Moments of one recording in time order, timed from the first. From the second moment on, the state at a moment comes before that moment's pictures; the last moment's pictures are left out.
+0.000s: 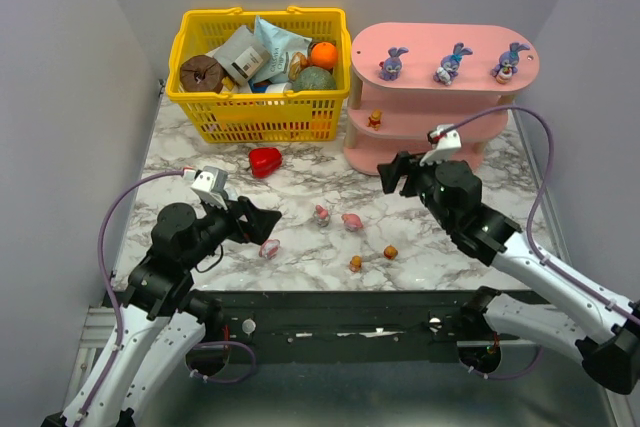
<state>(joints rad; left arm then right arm) -0.43 0.41 0.63 -0.46 0.22 -0.43 0.72 0.98 0.82 -0.04 0.38 0.29</state>
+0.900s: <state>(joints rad) -0.43 0.40 0.63 -0.46 0.22 -0.43 1.35 1.18 0.62 -0.43 0.55 1.07</state>
